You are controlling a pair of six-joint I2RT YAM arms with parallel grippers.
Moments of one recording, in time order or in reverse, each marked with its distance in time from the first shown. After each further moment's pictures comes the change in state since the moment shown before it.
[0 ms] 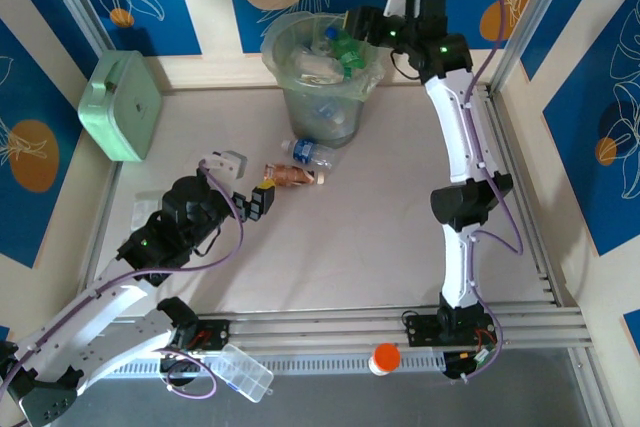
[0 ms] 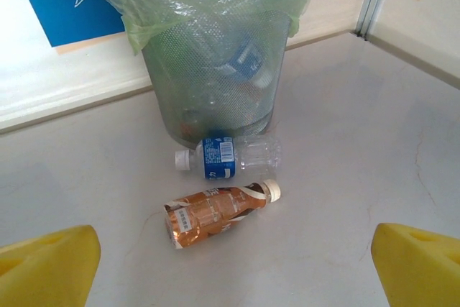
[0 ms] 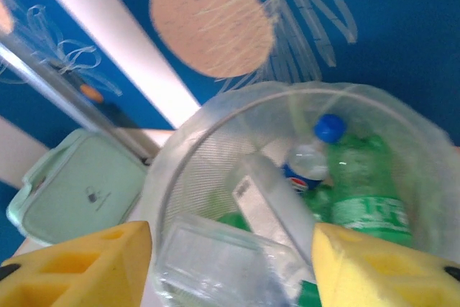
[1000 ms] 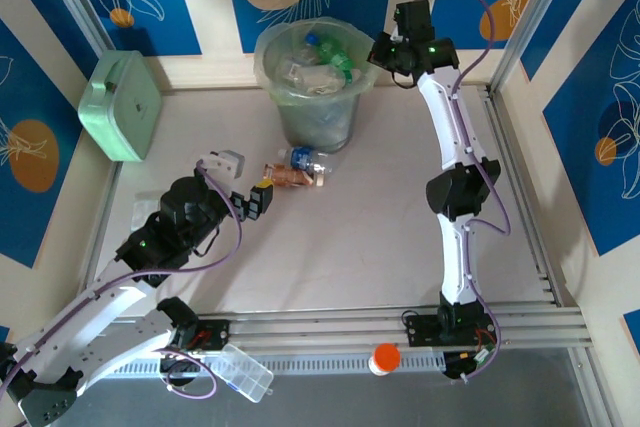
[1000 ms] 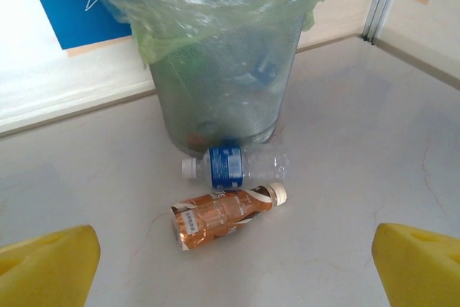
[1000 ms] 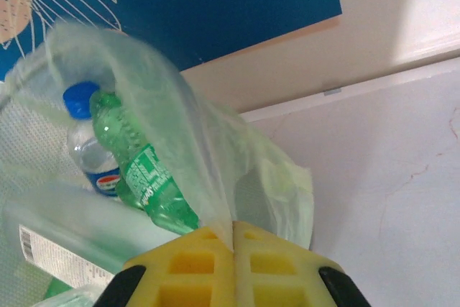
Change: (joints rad) left arm 0.000 -0.008 0.000 0.000 -0.019 0.000; right arm -0.028 0.120 -0.013 -0.164 0.197 0.148
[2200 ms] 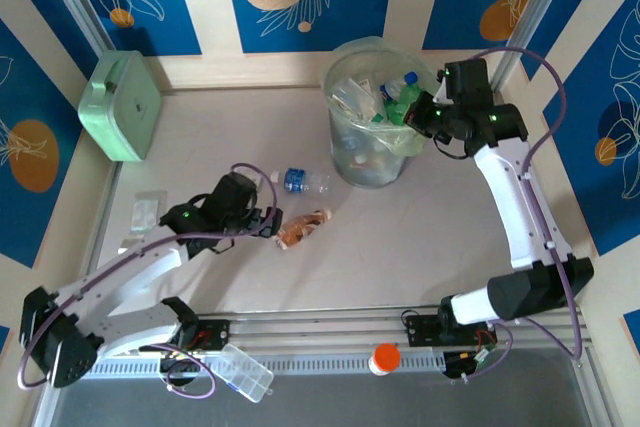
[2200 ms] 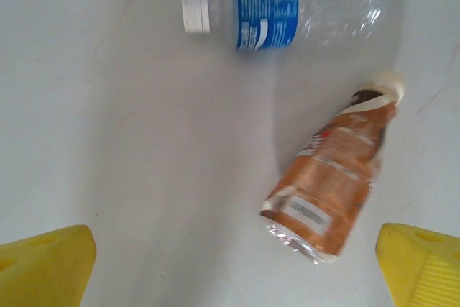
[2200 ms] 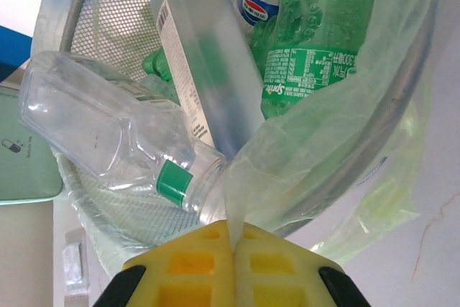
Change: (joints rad) left arm -0.004 0.343 0.051 -0.358 0.045 -0.280; right arm -0.042 -0.881 -1.027 0.040 -0.100 0.119
